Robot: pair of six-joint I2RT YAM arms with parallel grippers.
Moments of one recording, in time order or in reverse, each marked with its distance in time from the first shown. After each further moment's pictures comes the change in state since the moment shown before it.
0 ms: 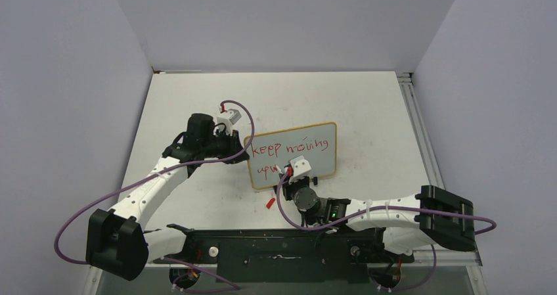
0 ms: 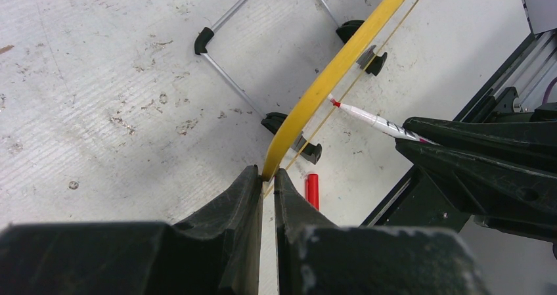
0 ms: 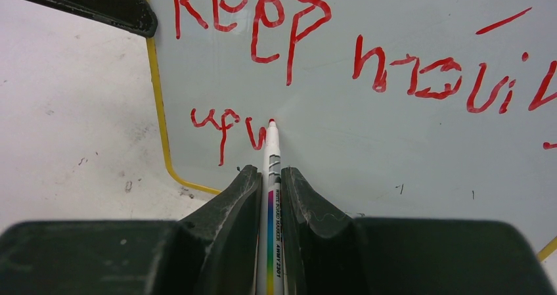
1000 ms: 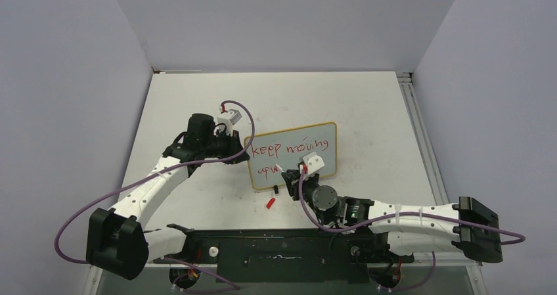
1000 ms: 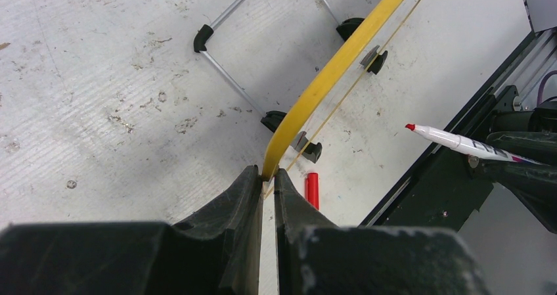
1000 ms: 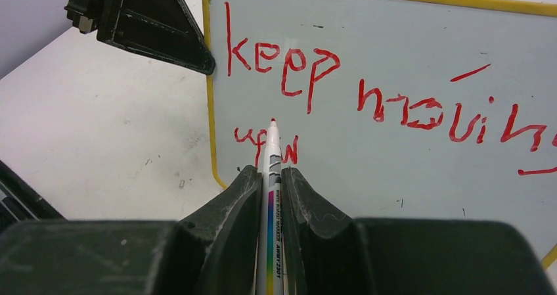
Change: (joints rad) left arm -0.001 0.006 0.000 -0.002 0.000 0.000; right arm 0.009 -0.244 0.000 -0.133 -0.110 -0.002
